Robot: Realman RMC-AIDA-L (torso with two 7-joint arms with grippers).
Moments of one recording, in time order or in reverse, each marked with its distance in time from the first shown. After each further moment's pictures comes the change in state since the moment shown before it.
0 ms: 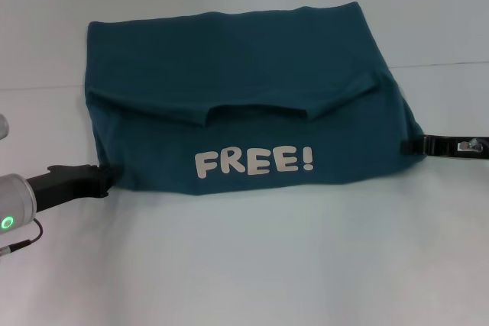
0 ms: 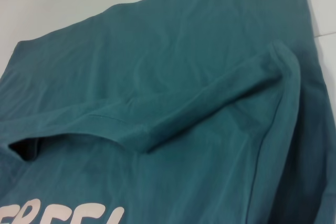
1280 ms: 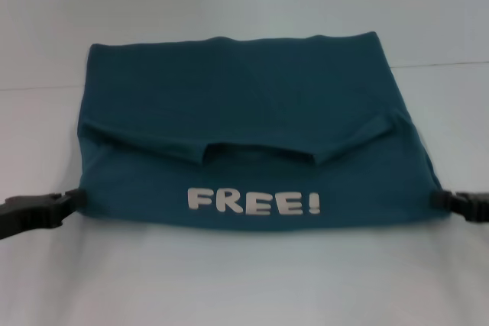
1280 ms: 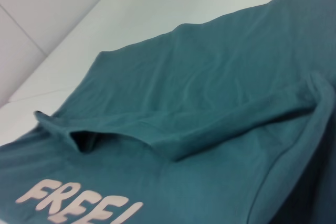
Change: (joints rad) left arm 0.121 0.028 -0.196 0.136 0.063 0.397 -0.083; right arm -0.261 0.006 0.051 -0.090 0.210 -0.352 -0.336
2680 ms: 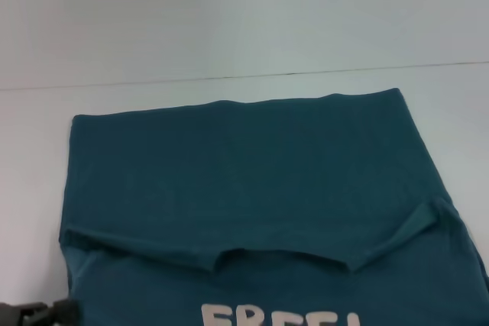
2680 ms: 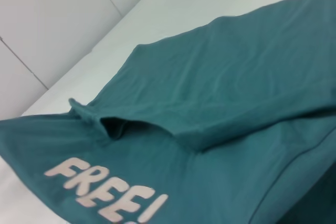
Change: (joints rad) left arm 0.157 -0.012 -0.246 0.079 0.128 0.628 0.054; right arm -0.299 0.017 0.204 -0.059 -0.112 -0.436 -0.339
